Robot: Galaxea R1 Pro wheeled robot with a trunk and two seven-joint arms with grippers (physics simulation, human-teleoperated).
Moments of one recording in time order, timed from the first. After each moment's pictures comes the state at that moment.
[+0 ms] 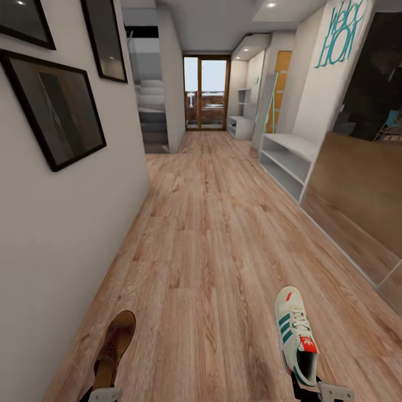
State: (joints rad) left arm -0.25 0.03 0.33 -0.26 -0.25 -0.61 -0.03; right arm -0.15 0.00 -0.55 -0.59 0.27 -0.52 0.19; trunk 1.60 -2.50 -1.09
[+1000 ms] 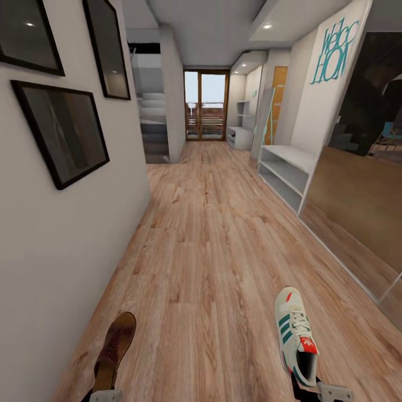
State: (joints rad) left arm -0.25 0.03 0.33 -0.25 -0.25 -0.61 -0.03; right arm -0.15 0.00 -0.55 -0.59 0.27 -0.51 0.19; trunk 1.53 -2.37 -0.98
